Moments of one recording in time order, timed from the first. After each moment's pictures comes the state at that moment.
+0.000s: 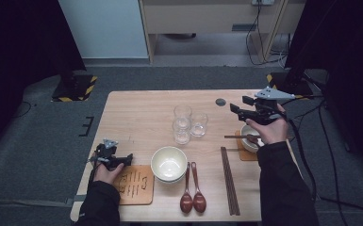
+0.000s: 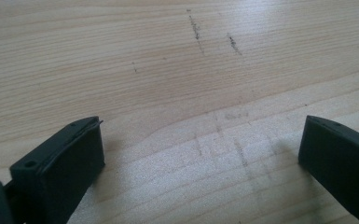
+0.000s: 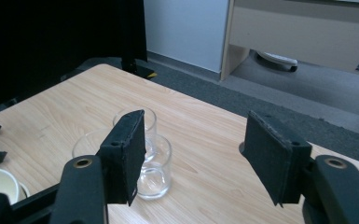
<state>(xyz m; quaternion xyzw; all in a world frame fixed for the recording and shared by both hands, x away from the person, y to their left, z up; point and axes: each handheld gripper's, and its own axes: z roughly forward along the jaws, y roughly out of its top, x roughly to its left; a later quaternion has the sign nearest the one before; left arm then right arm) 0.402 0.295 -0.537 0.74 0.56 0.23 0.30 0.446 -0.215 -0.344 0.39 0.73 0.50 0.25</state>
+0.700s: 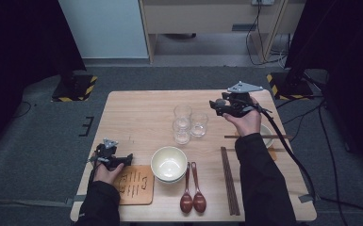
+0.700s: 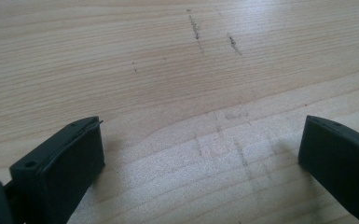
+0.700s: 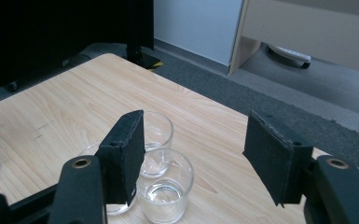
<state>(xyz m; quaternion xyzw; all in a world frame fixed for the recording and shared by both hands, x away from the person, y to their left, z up) 0.402 0.295 -0.537 0.74 0.56 0.23 0.30 0.480 -0.156 -0.355 0.37 0.76 0.48 0.24</state>
